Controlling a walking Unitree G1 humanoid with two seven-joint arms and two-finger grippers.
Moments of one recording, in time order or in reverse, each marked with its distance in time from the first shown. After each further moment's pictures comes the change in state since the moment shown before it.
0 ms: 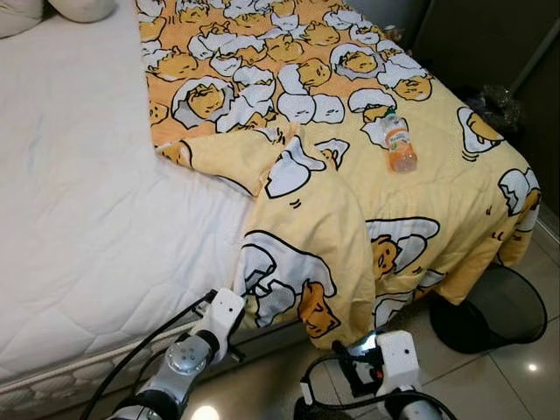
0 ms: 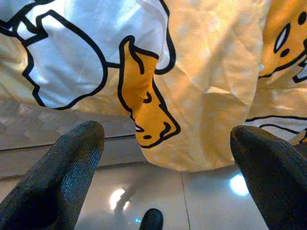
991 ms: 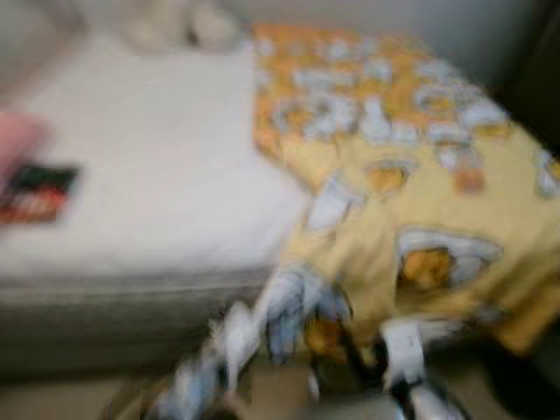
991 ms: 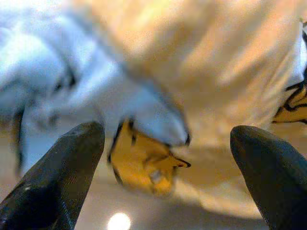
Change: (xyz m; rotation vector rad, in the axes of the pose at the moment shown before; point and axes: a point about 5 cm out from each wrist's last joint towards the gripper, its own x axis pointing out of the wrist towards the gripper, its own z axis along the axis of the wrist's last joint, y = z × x) left arm -0.013 -0.047 -0.037 0.075 0.110 -0.179; right arm 0.007 -0.012 0.007 -0.036 -0.020 -0.004
